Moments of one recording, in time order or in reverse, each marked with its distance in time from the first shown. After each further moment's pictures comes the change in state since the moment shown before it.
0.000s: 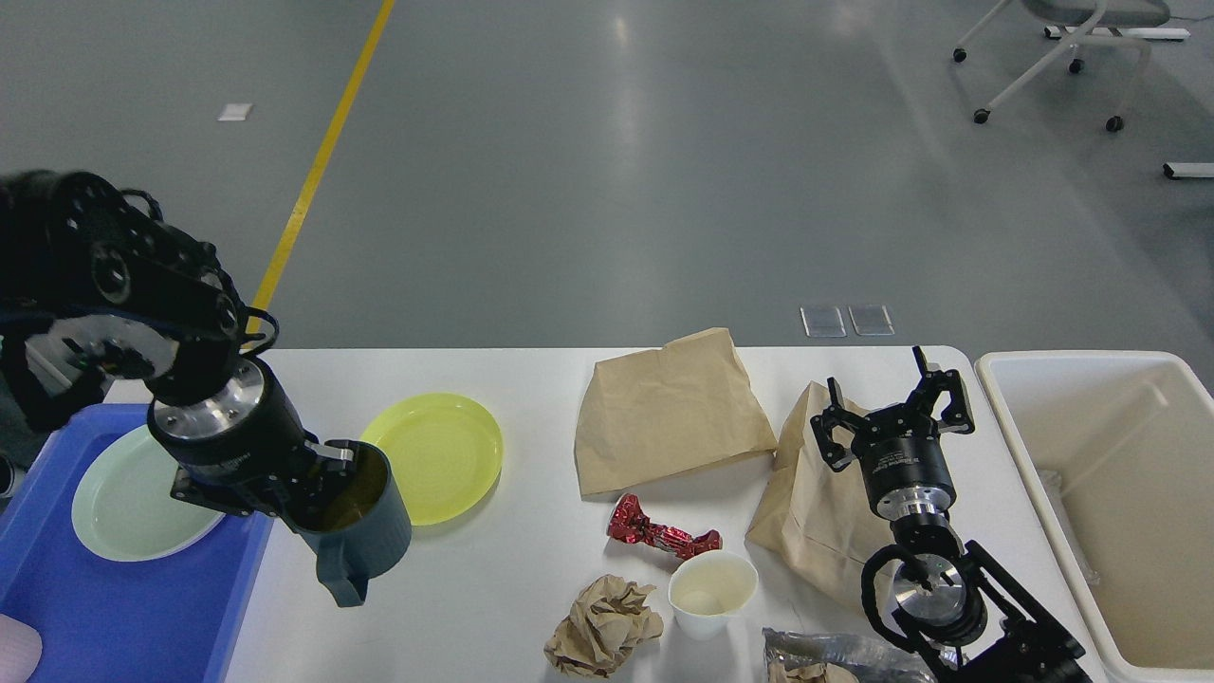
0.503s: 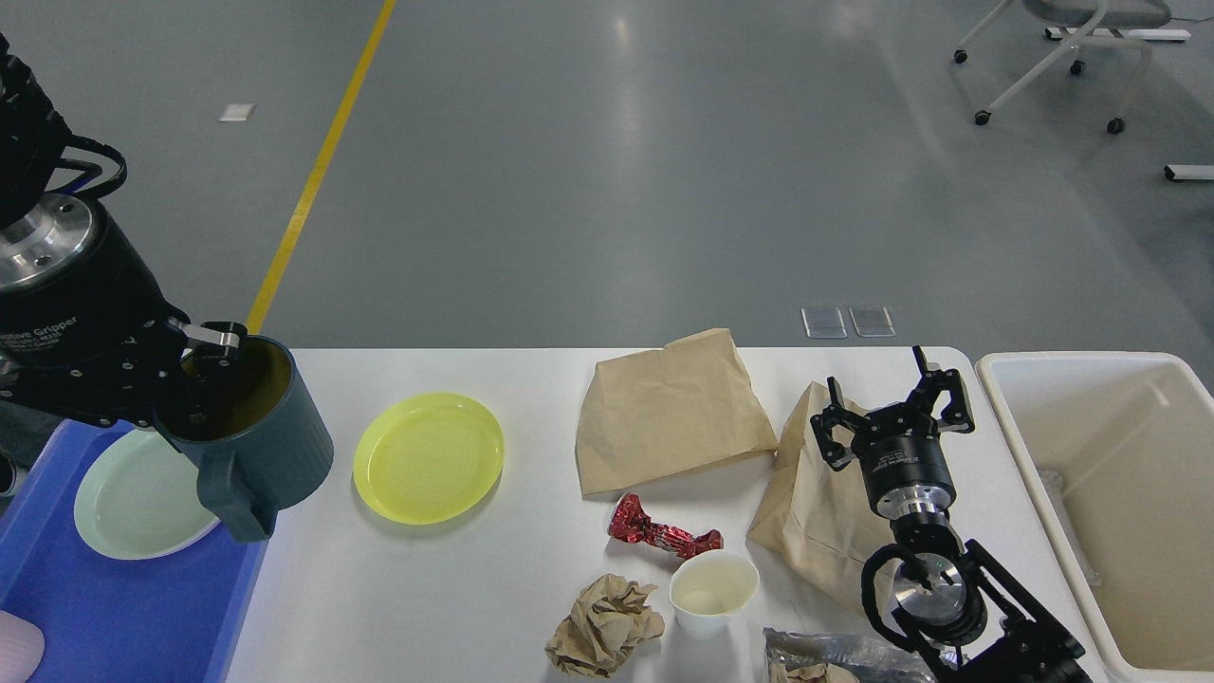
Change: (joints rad) left arm -0.402 0.051 0.155 -0.022 0.013 -0.331 0.026; right arm 0.000 0.000 0.000 0.000 0.000 0.000 0.000
